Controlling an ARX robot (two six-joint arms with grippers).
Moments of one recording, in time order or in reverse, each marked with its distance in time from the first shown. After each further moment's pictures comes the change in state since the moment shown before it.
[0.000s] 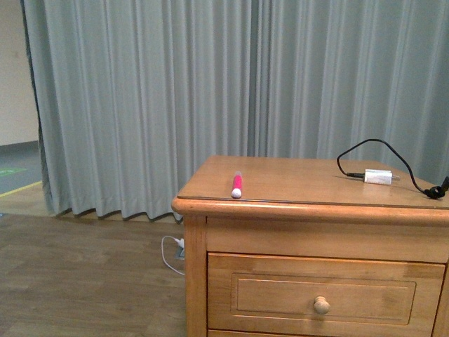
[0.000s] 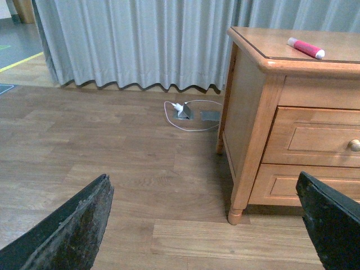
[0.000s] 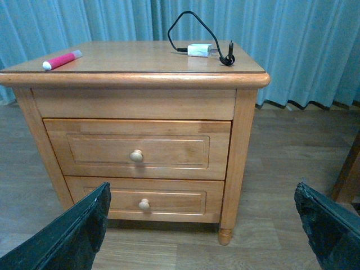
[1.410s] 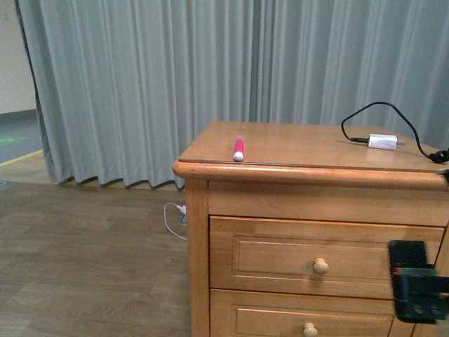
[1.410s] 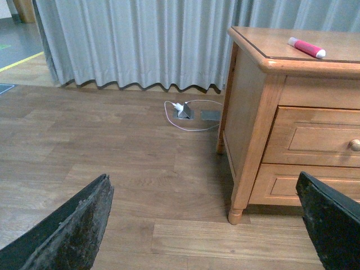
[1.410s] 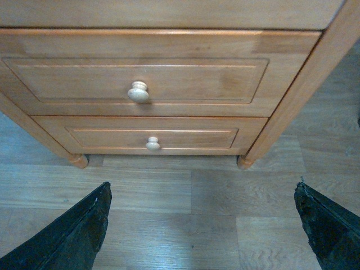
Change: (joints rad) left arm 0.000 0.000 0.000 0.000 0.000 0.000; right arm 0.226 1.461 0.599 0.317 0.225 0.140
